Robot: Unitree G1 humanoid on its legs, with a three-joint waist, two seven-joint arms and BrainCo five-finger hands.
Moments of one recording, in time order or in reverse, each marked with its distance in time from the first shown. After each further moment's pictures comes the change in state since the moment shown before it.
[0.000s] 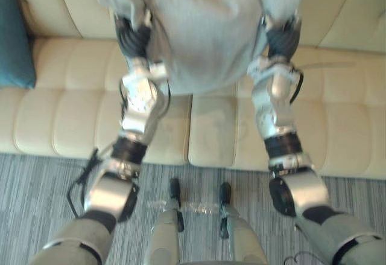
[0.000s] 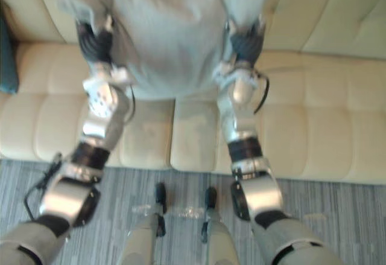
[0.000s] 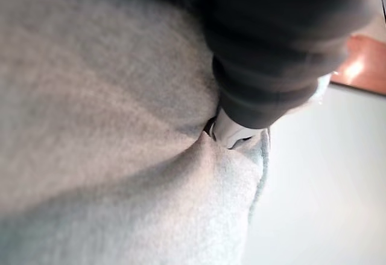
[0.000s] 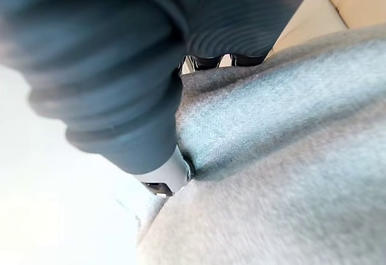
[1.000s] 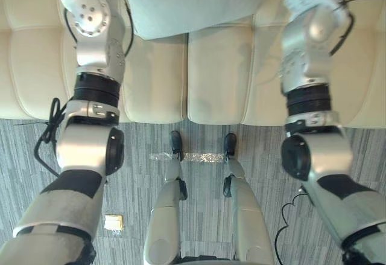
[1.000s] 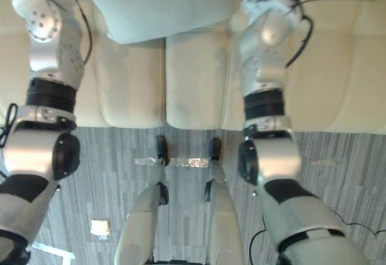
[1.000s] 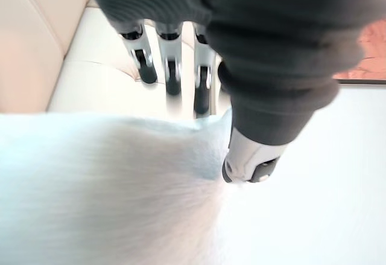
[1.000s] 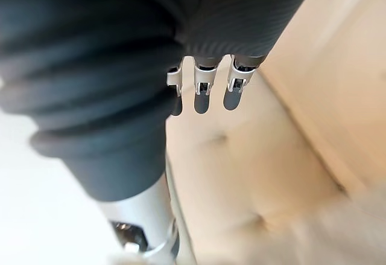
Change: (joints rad) left arm -0.274 0.136 0.234 0.280 -0.035 0.025 -0.100; right arm -0.232 -0.202 -0.119 0.132 0.007 0.010 -0.061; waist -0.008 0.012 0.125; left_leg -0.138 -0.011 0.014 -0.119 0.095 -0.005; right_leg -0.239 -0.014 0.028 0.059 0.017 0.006
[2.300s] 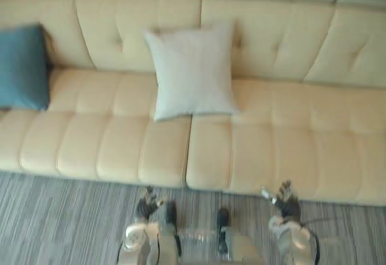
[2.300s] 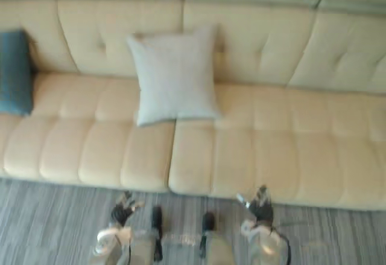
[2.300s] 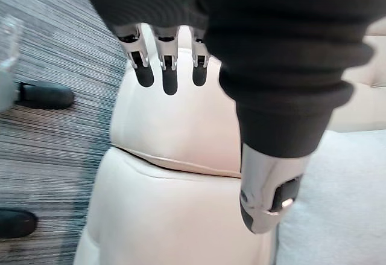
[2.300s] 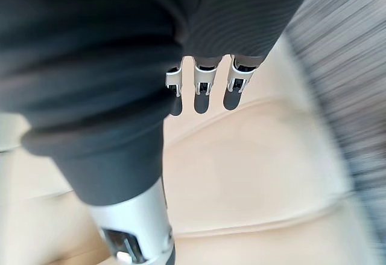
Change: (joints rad) left arm 1.517 -0.421 -0.029 0.000 0.264 0.120 -0.361; right arm 1.580 0.354 -0.048 -0.017 -0.167 0.062 0.373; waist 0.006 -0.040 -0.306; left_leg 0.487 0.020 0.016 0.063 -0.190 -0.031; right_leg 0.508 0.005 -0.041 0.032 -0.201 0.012
